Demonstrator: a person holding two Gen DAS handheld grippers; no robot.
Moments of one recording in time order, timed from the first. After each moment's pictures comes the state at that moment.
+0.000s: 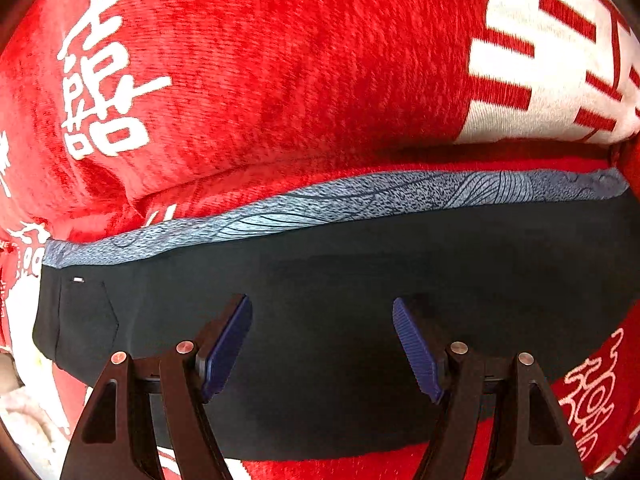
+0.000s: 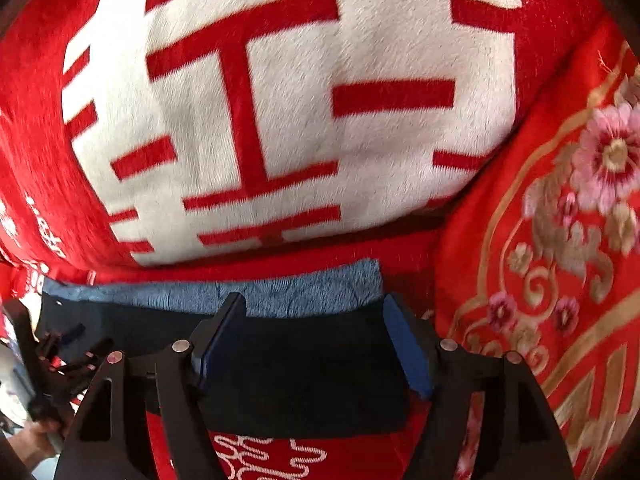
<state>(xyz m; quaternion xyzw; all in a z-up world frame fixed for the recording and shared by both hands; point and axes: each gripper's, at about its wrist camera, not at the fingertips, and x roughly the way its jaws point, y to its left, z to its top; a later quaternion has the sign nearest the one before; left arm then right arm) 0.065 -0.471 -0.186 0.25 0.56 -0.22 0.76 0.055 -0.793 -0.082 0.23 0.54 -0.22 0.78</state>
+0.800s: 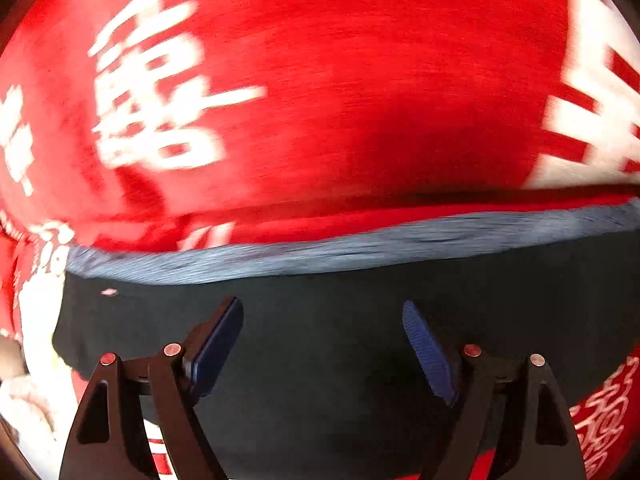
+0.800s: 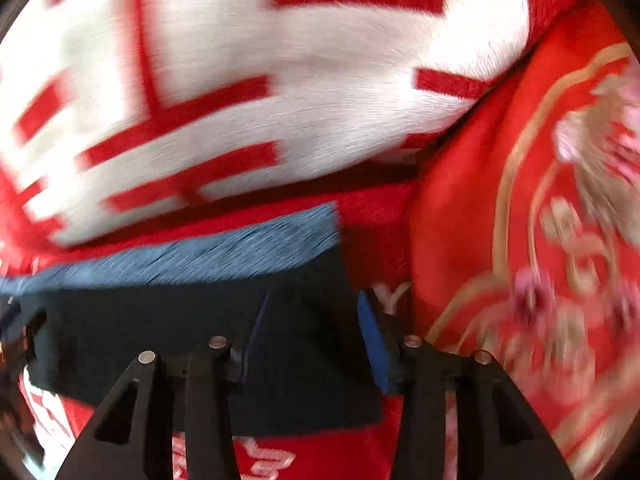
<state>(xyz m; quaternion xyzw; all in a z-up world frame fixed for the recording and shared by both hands) 0.095 -0.442 -0.169 0.24 0.55 -0.16 0.78 0.049 -0.769 -0.115 0.22 0.60 -0.24 0.73</state>
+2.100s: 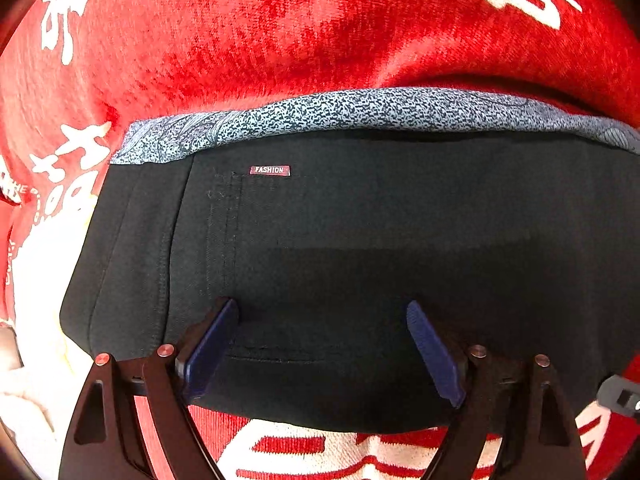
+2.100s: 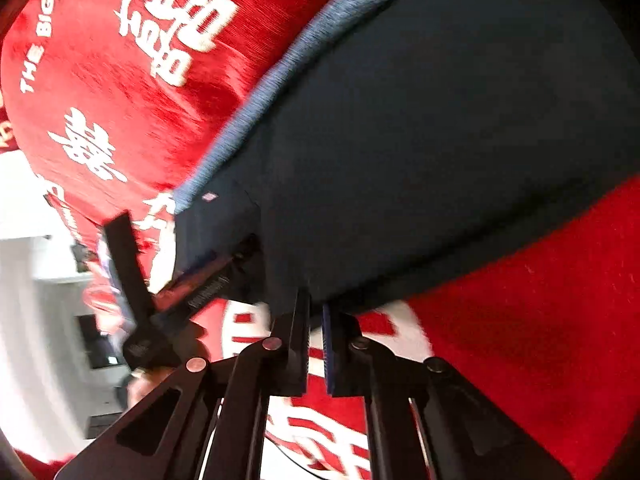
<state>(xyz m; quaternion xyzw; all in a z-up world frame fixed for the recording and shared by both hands) 0.166 -0.219 -0.229 0.24 0.57 -0.17 0.77 0.146 -0.421 -0.230 0.50 0.53 -0.04 0.69</state>
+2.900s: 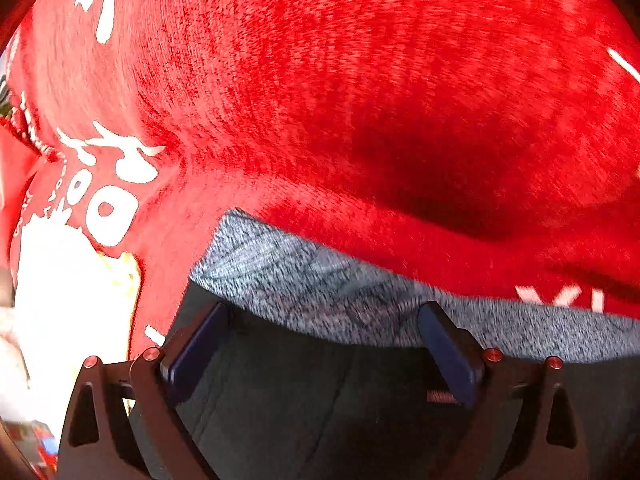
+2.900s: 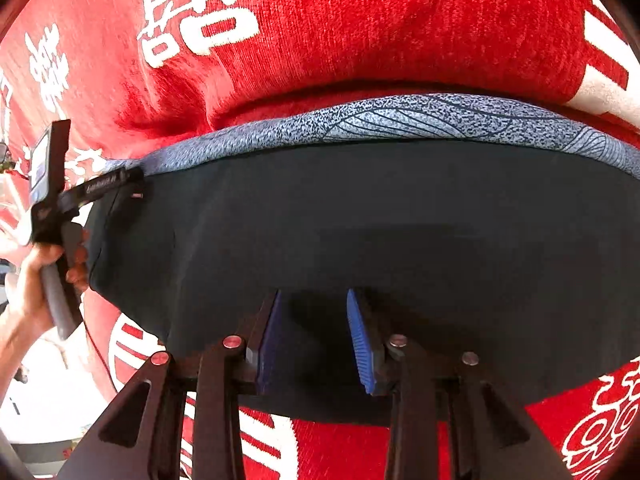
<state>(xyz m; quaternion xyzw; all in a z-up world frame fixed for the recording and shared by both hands) 0.312 -0.197 -0.226 0.15 0.57 -0.06 0.81 0.216 -0.469 -0.198 0.25 0.60 -0.08 0.76</state>
